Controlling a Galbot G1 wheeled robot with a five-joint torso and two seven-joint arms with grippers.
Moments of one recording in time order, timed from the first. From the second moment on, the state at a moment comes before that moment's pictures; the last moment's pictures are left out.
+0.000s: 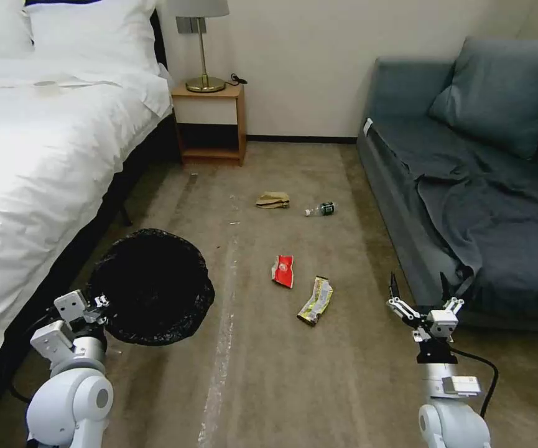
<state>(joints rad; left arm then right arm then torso) 1.44 -1.44 -0.78 -2.15 -0.47 0.44 -0.35 -1.47 1.45 0.72 1.79 0.12 0.53 -0.11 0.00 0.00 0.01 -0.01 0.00</state>
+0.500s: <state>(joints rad) 1.44 -1.44 -0.78 -2.15 -0.47 0.44 -0.35 -1.47 1.45 0.72 1.79 0.12 0.53 -0.11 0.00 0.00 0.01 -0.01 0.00</state>
